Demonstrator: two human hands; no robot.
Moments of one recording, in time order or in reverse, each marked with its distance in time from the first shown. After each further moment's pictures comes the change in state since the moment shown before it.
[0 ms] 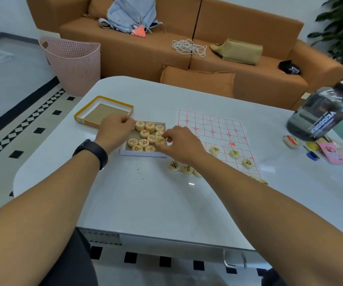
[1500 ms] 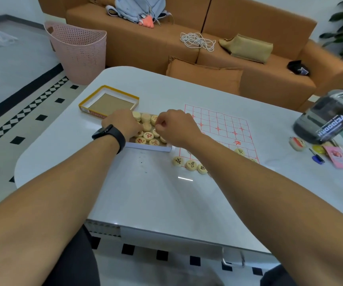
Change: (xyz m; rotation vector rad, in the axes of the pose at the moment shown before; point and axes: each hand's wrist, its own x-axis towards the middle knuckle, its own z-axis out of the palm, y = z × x) left_hand 0.023 -0.005 0.017 0.696 -0.069 -0.094; right_hand 0.027 -0.040 -0.013 -0.133 -0.030 -0.064
